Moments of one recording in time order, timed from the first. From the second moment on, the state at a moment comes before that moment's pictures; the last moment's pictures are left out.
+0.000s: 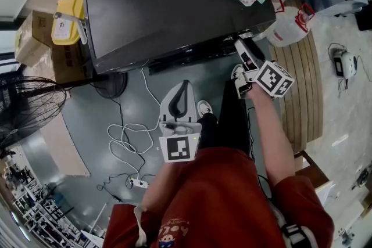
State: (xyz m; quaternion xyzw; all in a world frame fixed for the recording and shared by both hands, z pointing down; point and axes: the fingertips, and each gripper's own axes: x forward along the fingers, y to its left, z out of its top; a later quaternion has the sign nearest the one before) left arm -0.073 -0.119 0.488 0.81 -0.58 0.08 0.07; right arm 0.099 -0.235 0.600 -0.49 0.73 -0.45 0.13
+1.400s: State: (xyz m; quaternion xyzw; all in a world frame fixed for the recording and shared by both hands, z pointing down) left arm -0.068 -0.108 0.478 0.81 -0.57 0.07 0.07; right arm 0.092 -0.220 0.593 -0.47 0.71 -0.49 0.18
